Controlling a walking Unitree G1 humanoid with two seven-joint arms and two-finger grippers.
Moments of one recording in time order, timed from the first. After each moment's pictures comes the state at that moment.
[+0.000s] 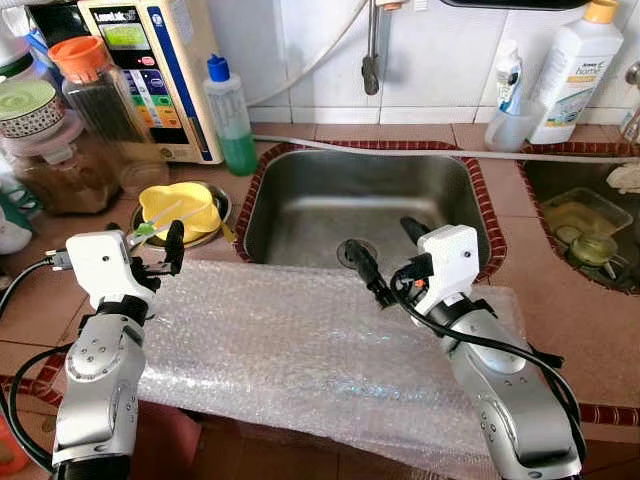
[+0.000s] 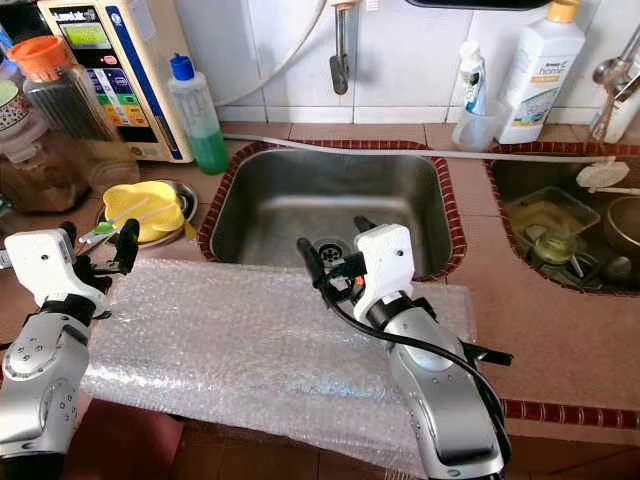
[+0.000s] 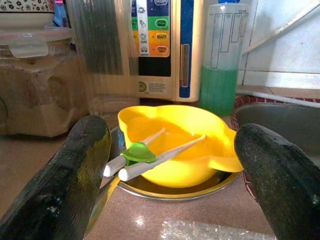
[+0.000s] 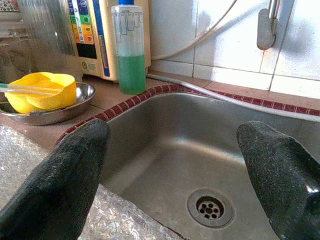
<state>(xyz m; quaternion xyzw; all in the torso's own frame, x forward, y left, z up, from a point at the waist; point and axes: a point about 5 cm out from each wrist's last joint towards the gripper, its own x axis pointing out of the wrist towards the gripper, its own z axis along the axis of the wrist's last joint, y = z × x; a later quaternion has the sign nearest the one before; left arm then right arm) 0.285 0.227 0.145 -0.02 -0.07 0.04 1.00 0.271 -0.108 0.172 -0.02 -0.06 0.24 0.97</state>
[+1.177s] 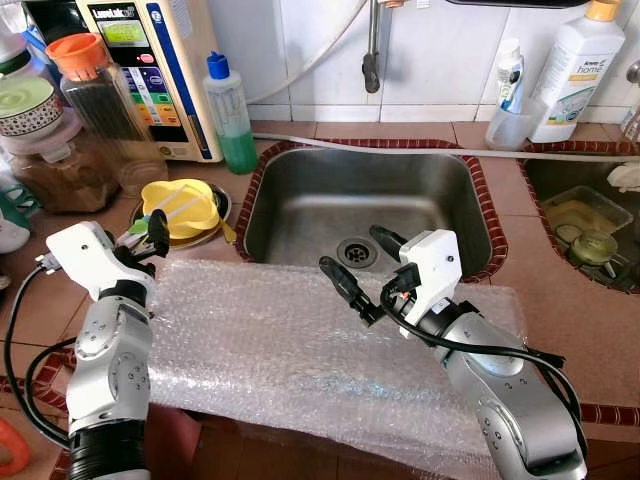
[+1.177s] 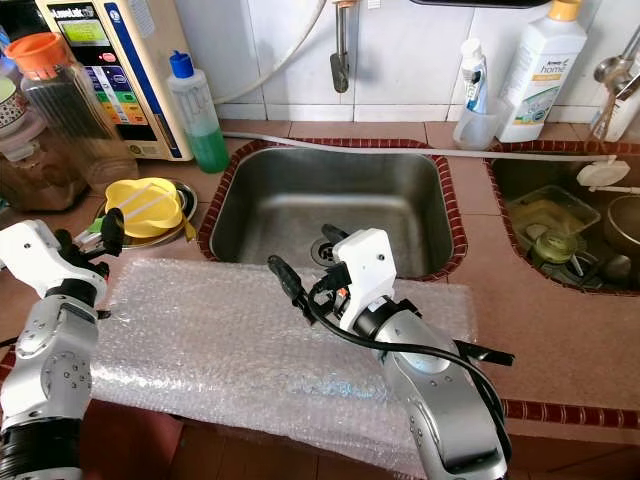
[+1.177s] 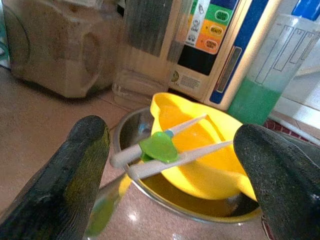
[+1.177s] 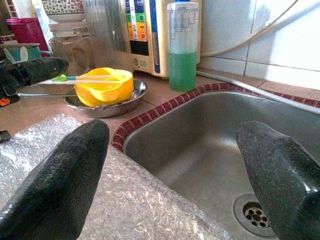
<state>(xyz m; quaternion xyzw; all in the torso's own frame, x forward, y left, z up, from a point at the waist) 0.306 0.238 0.144 -0.17 -0.06 0.12 0.98 0.260 -0.093 0.176 -0.01 -0.04 0.33 0.94</state>
